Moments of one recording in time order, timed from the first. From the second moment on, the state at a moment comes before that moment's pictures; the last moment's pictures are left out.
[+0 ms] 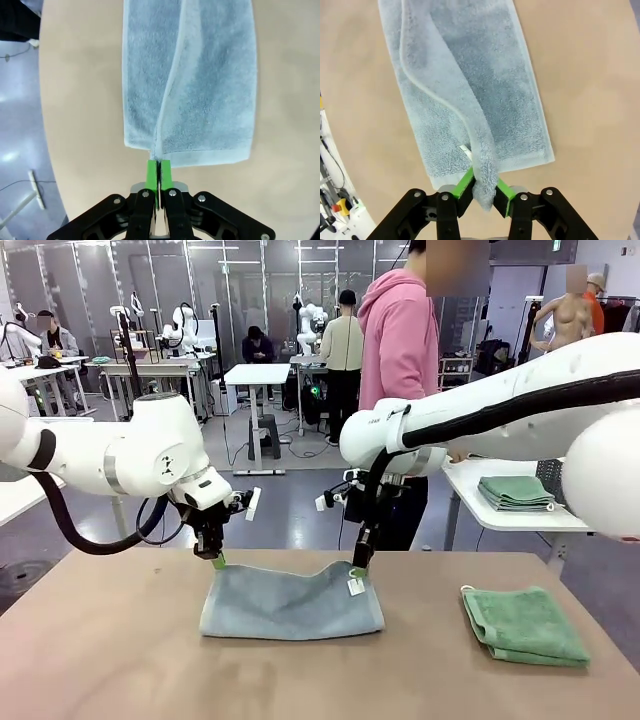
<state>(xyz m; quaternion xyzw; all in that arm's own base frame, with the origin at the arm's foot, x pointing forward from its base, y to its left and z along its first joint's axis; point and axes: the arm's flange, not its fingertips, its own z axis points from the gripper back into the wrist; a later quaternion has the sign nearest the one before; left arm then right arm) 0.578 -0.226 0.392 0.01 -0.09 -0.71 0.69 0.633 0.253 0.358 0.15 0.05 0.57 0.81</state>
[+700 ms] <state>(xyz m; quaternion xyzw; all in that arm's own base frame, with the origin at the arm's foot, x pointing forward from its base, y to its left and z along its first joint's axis) 0.594 -0.228 0.367 0.03 -0.07 -0.71 0.70 0.653 0.243 0.329 0.15 0.06 0.55 0.82</state>
